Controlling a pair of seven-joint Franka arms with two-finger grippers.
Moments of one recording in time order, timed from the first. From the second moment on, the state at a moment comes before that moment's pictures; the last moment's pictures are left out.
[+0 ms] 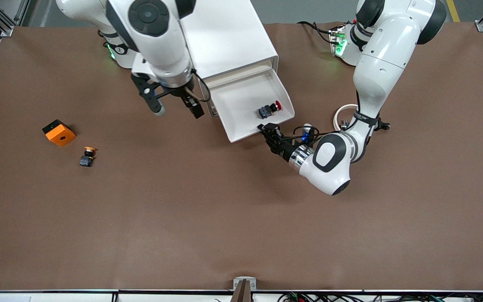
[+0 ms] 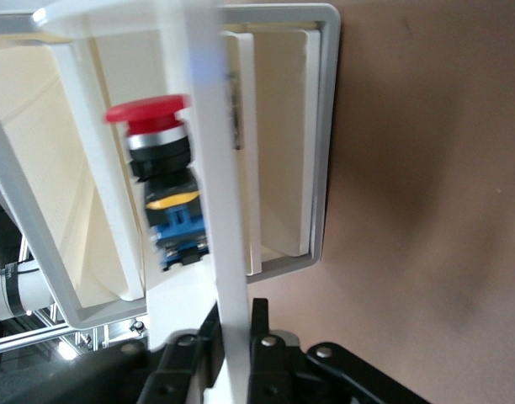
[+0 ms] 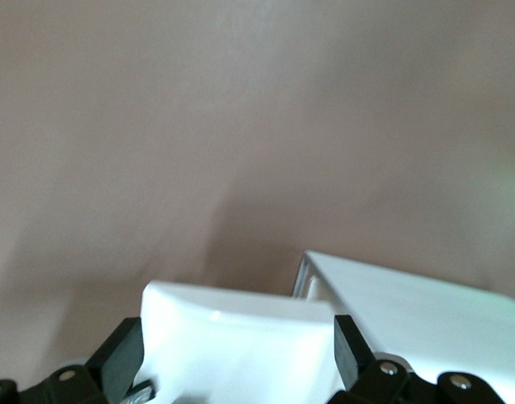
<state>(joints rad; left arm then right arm) -0.33 0.84 -0.11 -1.44 -0.99 1.54 -2.20 0.68 0.20 0.02 -1.59 0.05 1.72 1.71</state>
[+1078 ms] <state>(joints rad) -0.18 0.70 -0.10 -1.29 -0.85 1.47 -1.79 0.85 0.51 0.02 -1.39 0.05 1.91 2.06</state>
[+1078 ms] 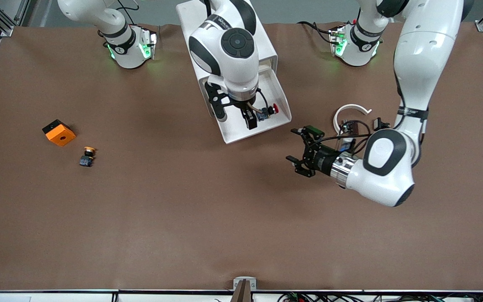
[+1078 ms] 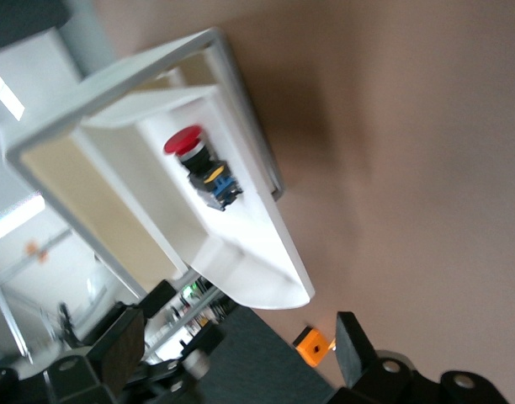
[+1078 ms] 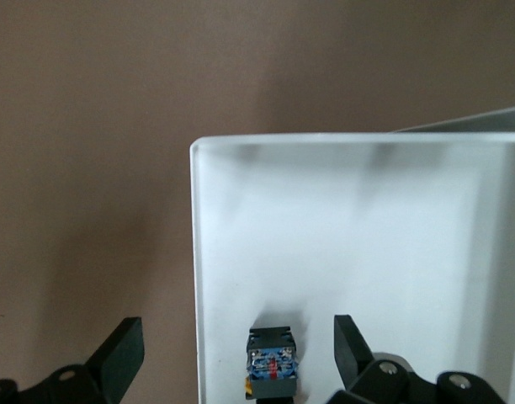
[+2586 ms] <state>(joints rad) -0.15 0.38 -0.01 -1.22 0.04 1.52 -0.54 0.95 0.66 0.01 -1.35 0.05 2.03 2.03</state>
